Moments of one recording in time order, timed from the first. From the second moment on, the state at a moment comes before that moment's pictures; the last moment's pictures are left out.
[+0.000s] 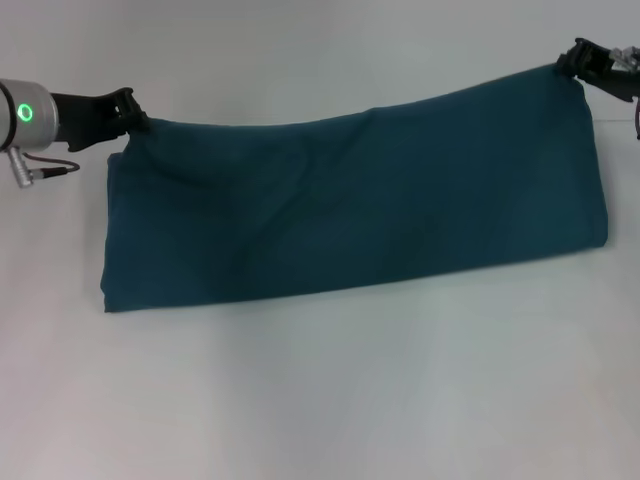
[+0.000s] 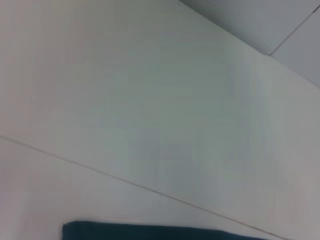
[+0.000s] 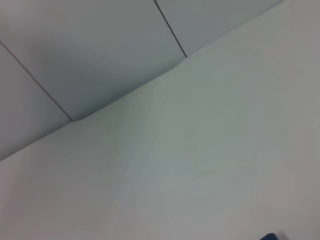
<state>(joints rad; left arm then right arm) -0.90 -2.01 0.50 0.61 2.56 0.88 -2.63 0.88 2.00 -0.65 -0.53 -2.24 -0.59 2.45</state>
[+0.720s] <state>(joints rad) -0.89 -2.01 0.50 0.60 2.56 0.85 -2.64 0.93 1.98 -0.72 -0.47 -2.24 -0.50 2.45</state>
